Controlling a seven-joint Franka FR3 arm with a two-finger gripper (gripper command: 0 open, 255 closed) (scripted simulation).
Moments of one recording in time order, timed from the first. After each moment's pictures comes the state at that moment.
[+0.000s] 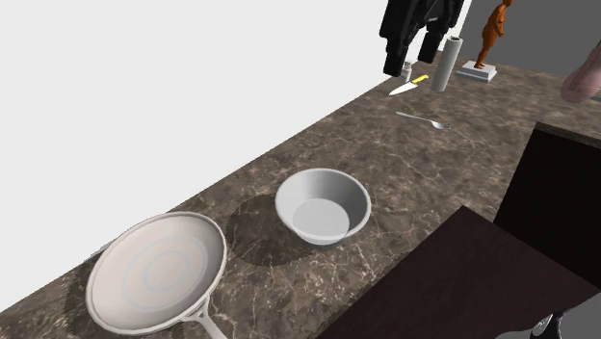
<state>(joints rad) -0.01 -0.67 -0.05 -2.48 0.02 1.83 -0.16</state>
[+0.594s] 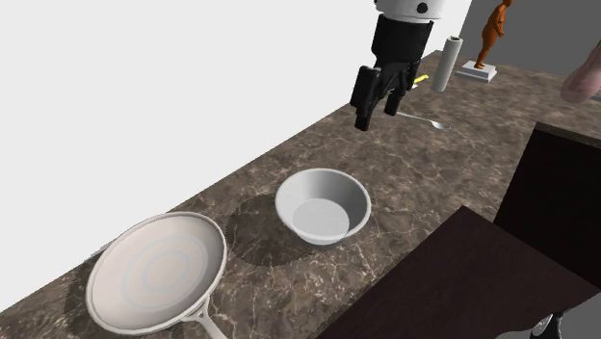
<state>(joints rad) 0.00 -0.44 -0.11 -2.59 0.05 2.17 -0.24</state>
